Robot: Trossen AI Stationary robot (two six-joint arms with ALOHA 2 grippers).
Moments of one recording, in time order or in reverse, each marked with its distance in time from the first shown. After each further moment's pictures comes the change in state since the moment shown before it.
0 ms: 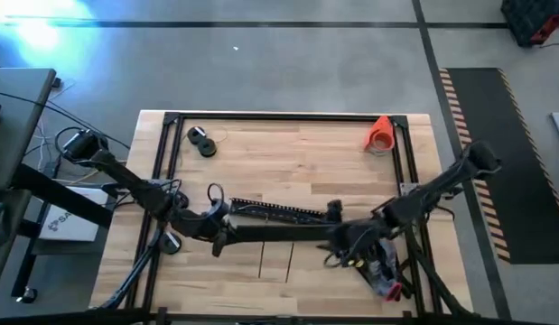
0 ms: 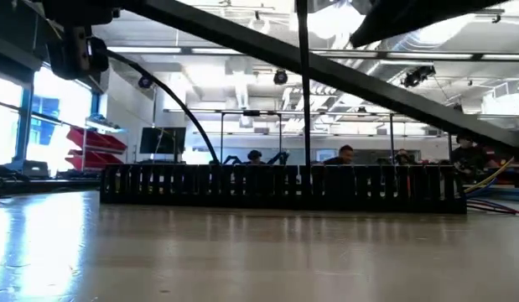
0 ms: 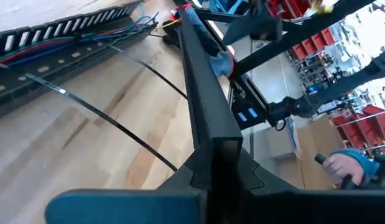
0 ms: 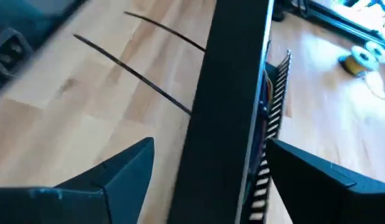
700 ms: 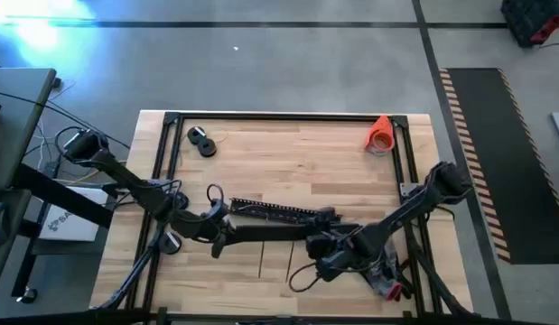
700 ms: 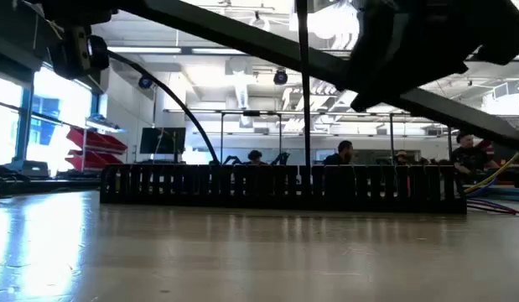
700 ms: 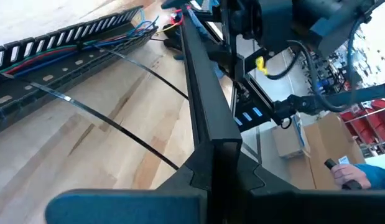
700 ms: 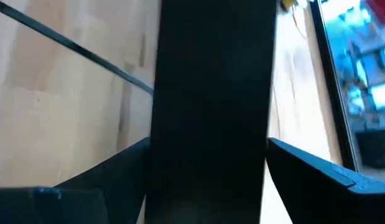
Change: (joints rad) left arm -0.020 0.000 0.000 -0.005 -0.030 0.044; right arm 0.041 0.335 0.289 -0.429 0.306 0.332
